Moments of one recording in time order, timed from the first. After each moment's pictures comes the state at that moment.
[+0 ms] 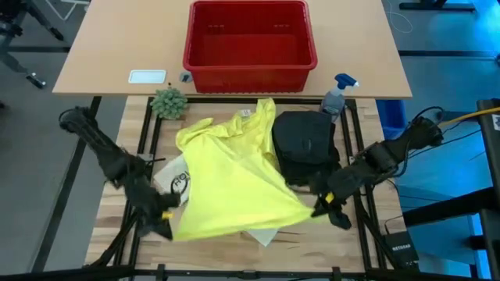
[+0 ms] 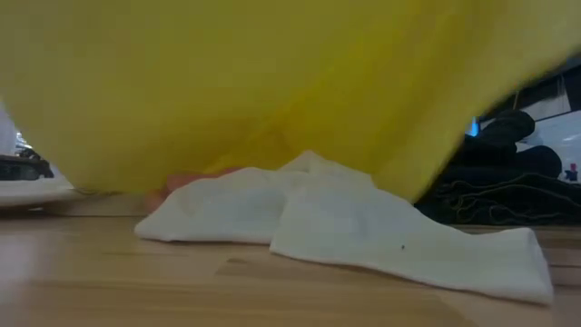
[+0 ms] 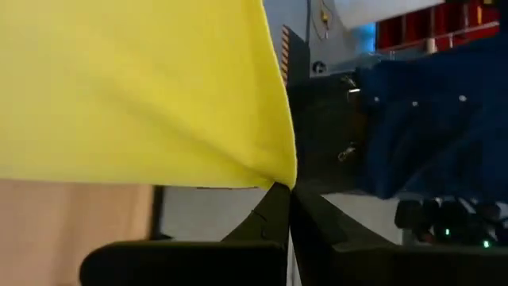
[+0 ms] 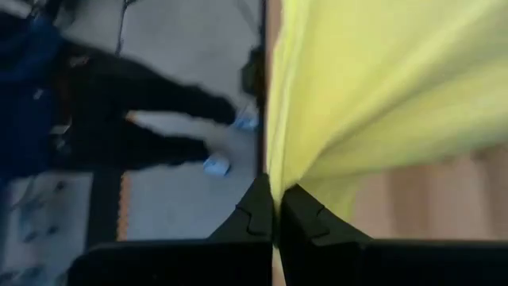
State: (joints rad) left arm -0.74 1.05 0.98 -0.44 0.19 -1.18; right arm 0.56 1.28 1.44 -0.97 -0.19 0.73
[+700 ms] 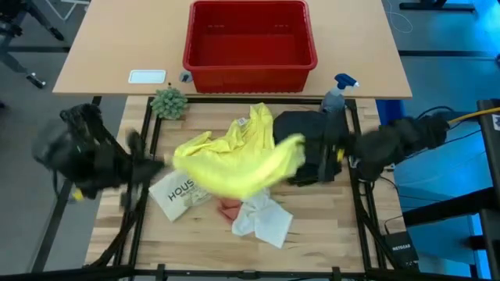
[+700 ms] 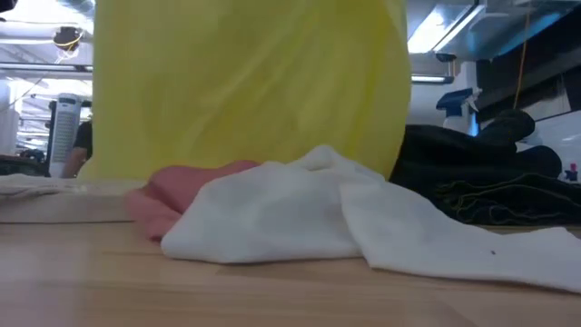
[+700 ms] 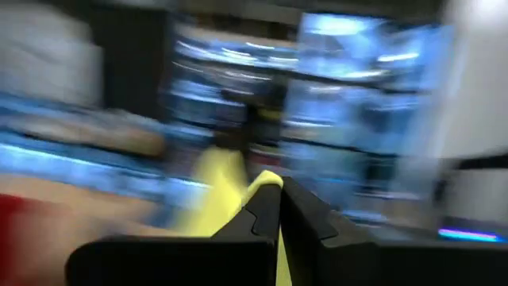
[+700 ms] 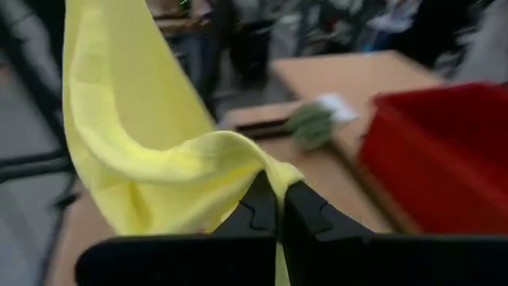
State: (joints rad) left arm -0.95 1.09 1.33 0.25 -1.19 0.30; right arm 0.45 1.30 1.79 -0.92 0.67 0.28
